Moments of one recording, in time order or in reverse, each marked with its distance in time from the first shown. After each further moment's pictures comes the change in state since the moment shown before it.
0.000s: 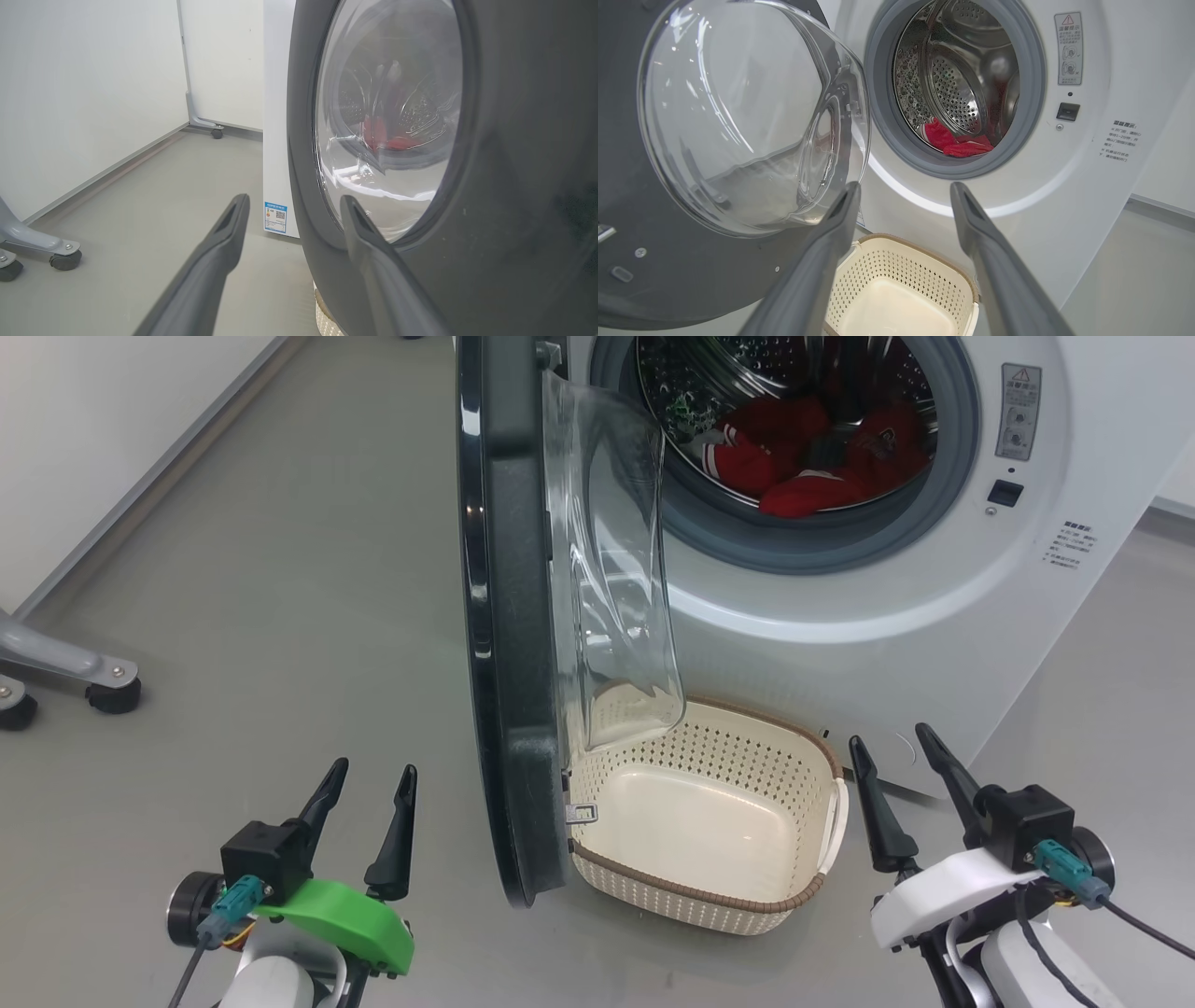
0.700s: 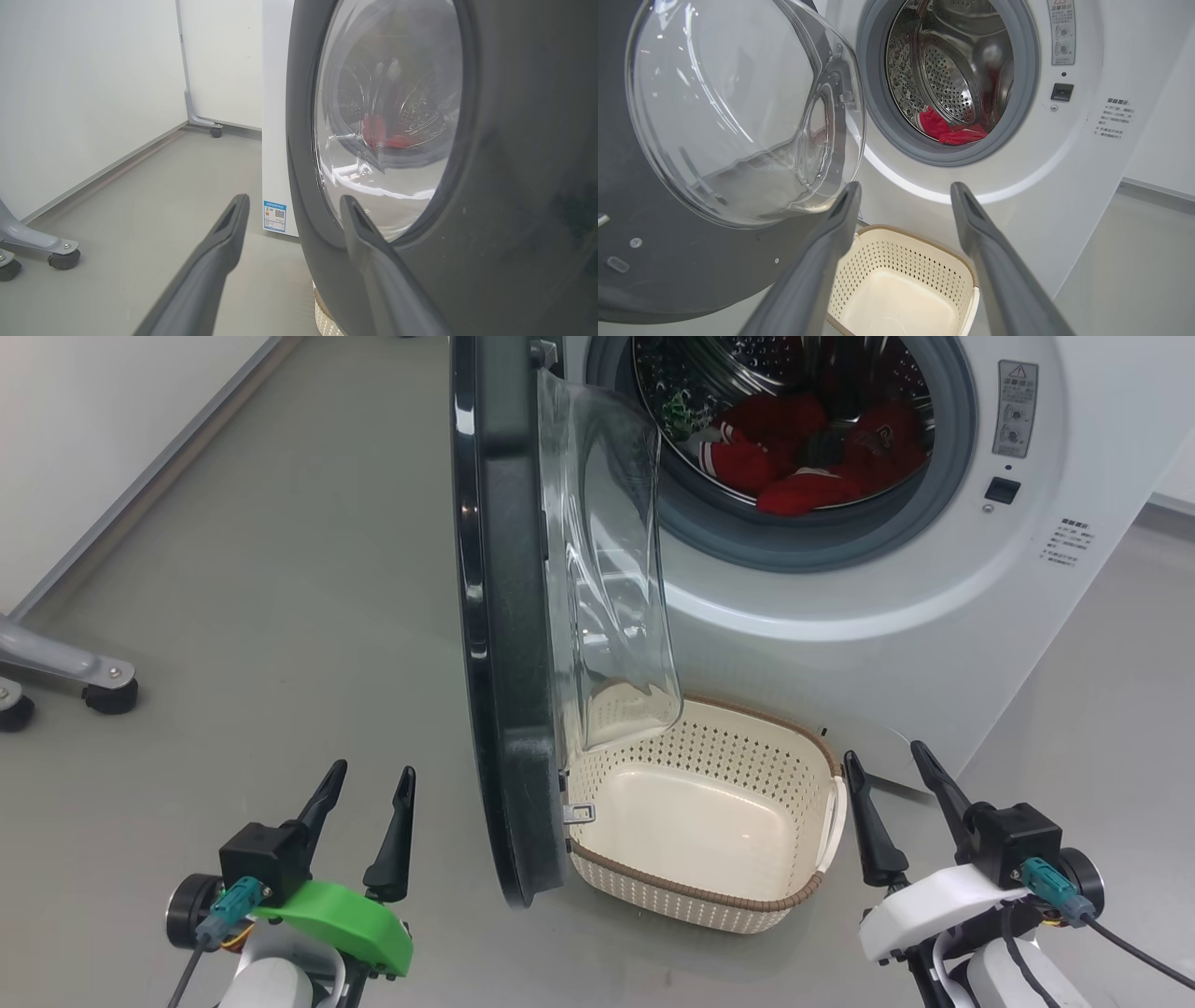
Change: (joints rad) left arm 0.002 0.000 0.004 0.002 0.000 0.000 0.000; right arm 0.042 0.072 -0.058 0.011 -0.069 0.001 0.000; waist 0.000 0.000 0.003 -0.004
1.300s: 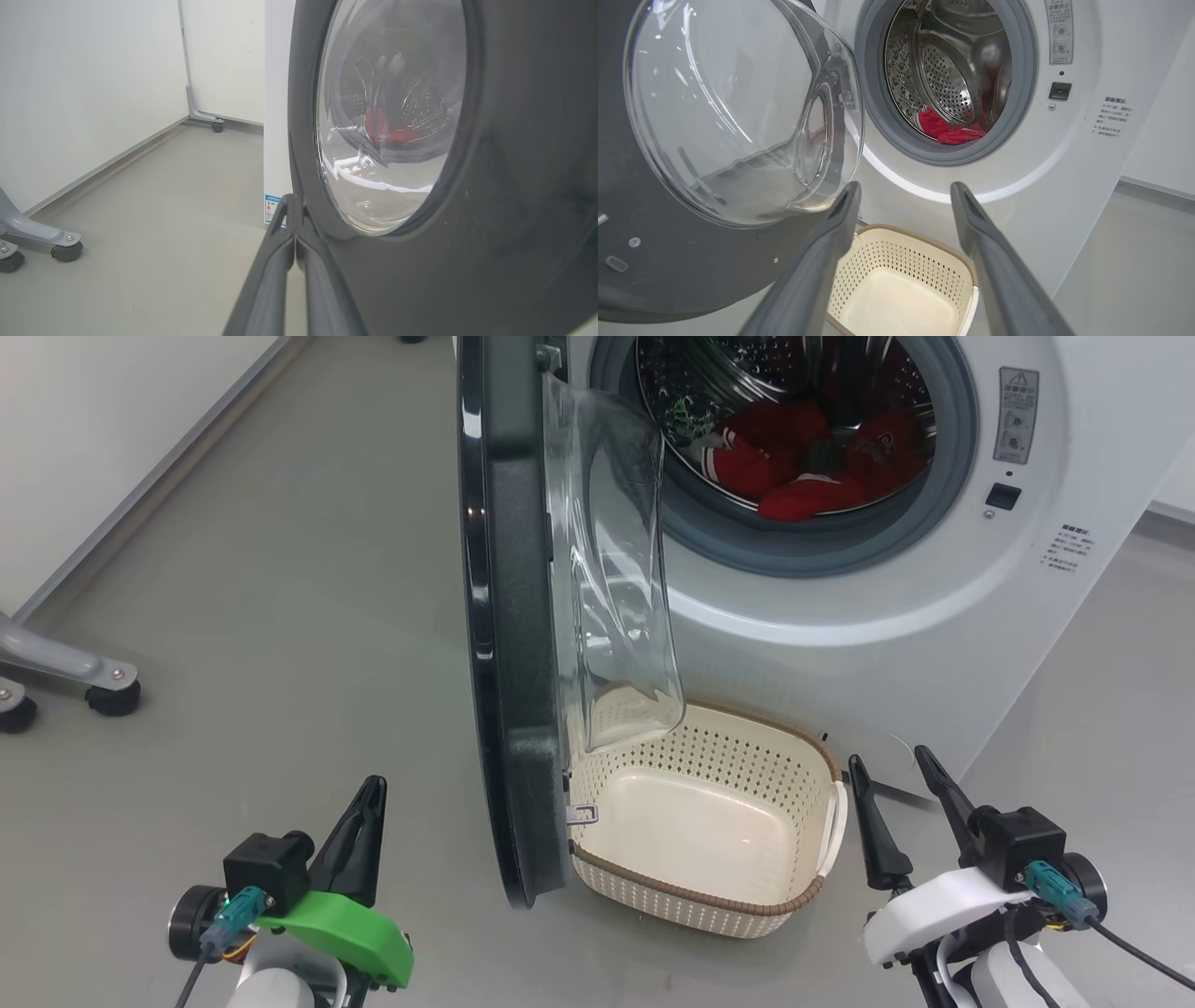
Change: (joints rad) left arm 0.010 0.000 -0.002 0.011 0.002 0.000 0.000; right arm 0.005 0.021 -0.040 0.017 -0.026 0.036 0.000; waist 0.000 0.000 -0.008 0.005
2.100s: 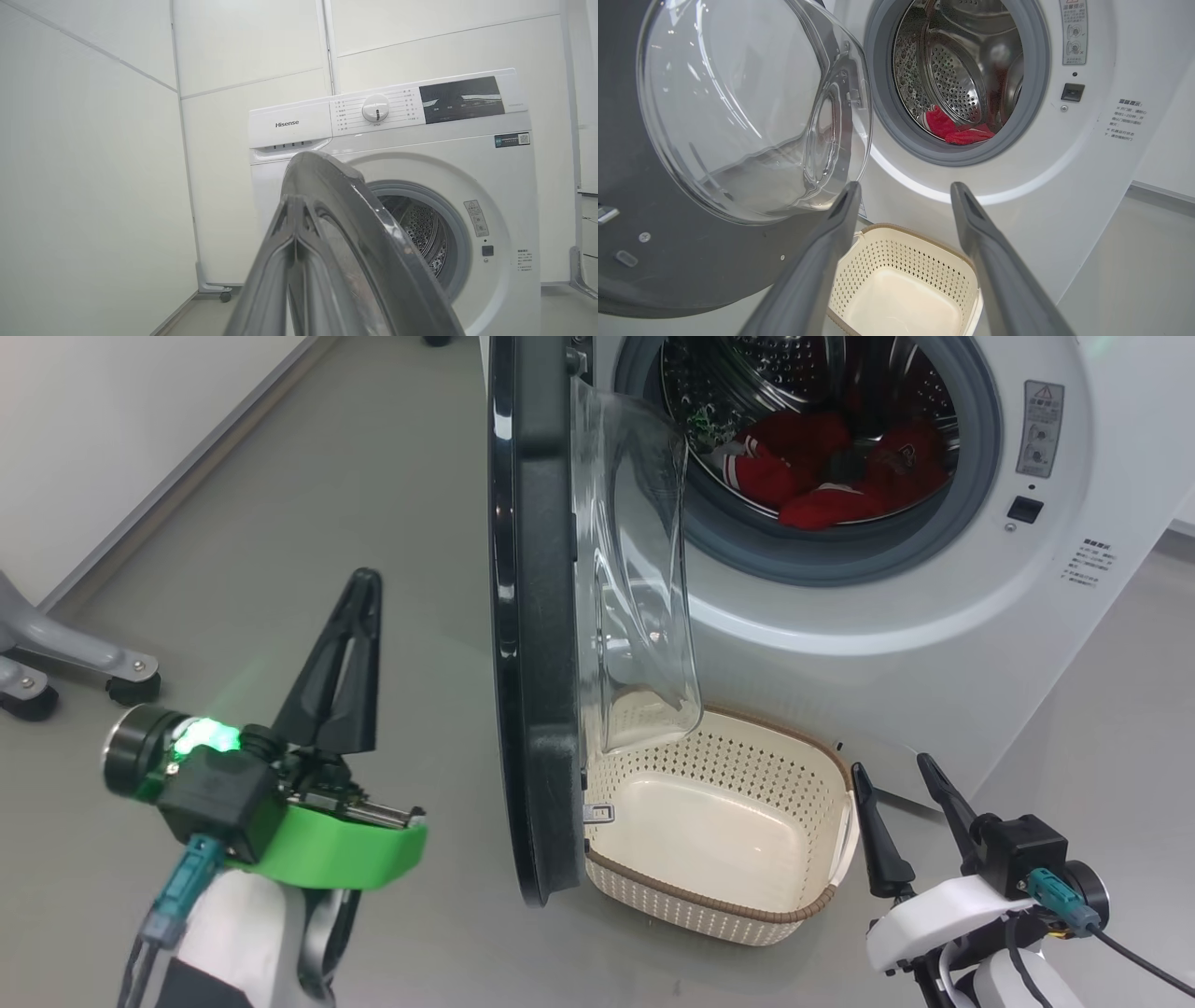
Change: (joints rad) left arm -0.063 0.016 0.004 -0.500 0.121 0.010 -0.005; right arm 0.017 0.027 -0.051 0.008 -0.045 0.032 0.000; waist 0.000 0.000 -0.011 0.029
